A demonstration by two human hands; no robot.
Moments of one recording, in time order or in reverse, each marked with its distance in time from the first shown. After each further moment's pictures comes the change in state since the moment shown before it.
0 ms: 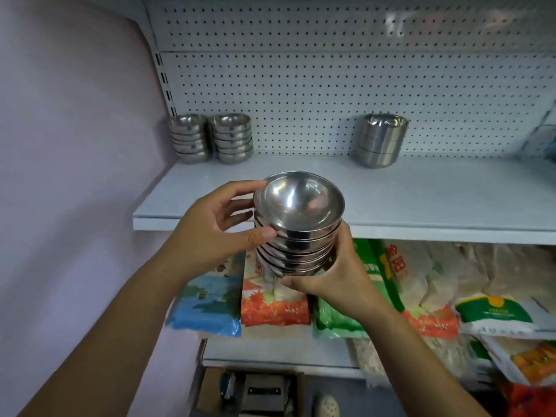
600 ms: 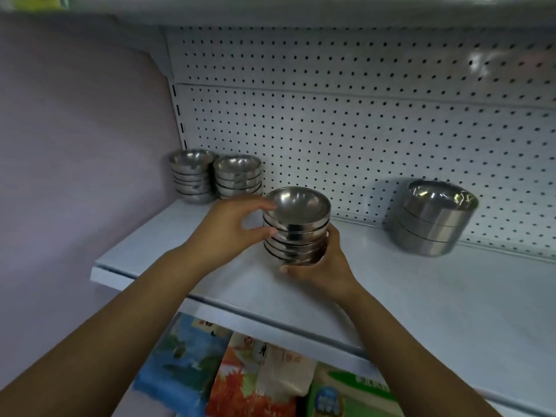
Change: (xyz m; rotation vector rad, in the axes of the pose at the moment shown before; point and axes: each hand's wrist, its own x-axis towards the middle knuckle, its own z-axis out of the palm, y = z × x) left_hand 0.229 -0.097 0.008 0.589 0.263 0.072; right_hand 0.293 0.112 -0.048 0.025 -0.180 -0.033
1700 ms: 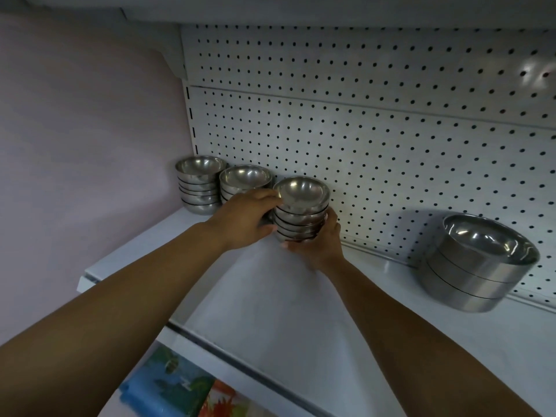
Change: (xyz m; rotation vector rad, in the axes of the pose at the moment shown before) left_hand 0.096 -0.073 0.023 0.509 -0.191 0.031; right_hand 0.150 0.017 0.013 -0.212 0.062 0.114
